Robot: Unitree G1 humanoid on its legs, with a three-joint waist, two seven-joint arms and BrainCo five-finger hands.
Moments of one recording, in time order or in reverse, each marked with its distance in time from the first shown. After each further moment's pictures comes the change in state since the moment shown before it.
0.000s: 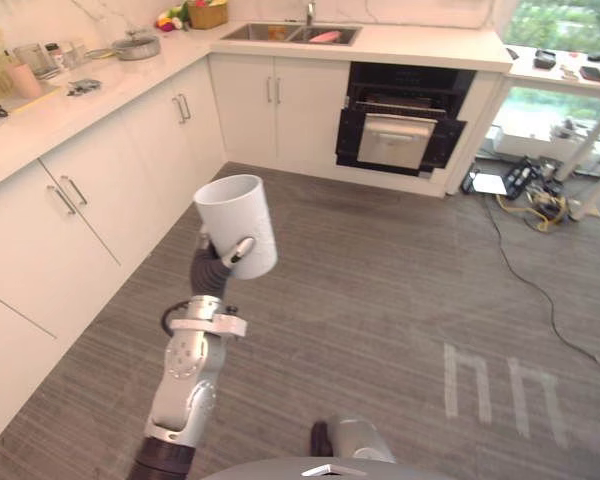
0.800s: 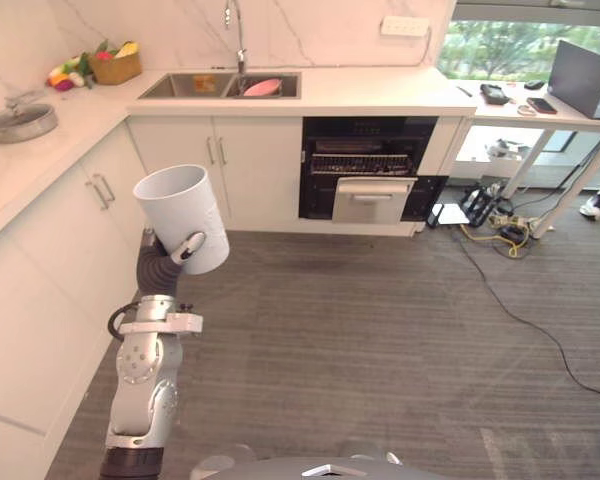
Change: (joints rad) left arm -0.011 0.095 0.174 -0.052 0.036 -0.009 -0.035; right arm -0.074 0.023 0.056 0.036 0.042 -0.130 -0.019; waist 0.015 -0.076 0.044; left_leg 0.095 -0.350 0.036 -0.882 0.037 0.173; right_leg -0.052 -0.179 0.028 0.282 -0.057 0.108
